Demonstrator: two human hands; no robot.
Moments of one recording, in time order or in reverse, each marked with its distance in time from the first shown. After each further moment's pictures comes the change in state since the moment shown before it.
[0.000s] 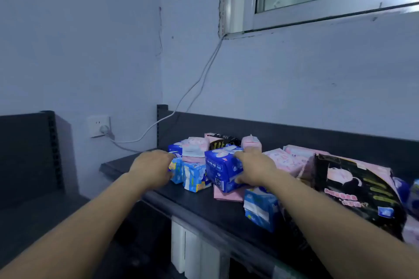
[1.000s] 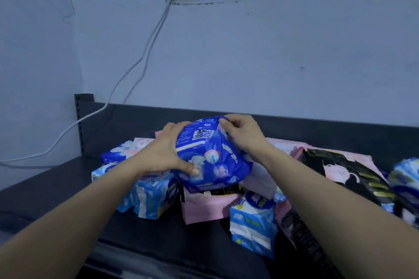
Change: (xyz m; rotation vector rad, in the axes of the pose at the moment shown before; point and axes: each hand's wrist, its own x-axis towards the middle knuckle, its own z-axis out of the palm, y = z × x) left_hand 0.154 0.057 0.031 -1.029 -0.075 0.445; right_hand 0.084 0.044 -0.003 0.879 0.499 0.274
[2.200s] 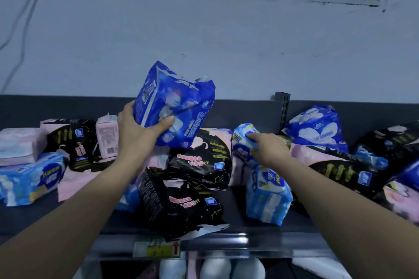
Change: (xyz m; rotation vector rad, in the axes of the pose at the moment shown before) left_hand -0.003 0.213 0.177 -0.630 0.529 -0.052; right_hand -0.180 0.108 -0.309 -1.063 0.005 0.389
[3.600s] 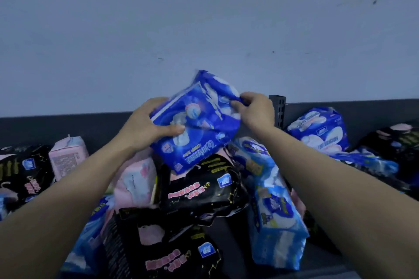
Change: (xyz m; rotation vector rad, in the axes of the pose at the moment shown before) left_hand 0.080 0.000 0.064 0.066 -0.580 0.071; right_hand 0.101 -0.021 -0.034 0.672 0.470 0.126
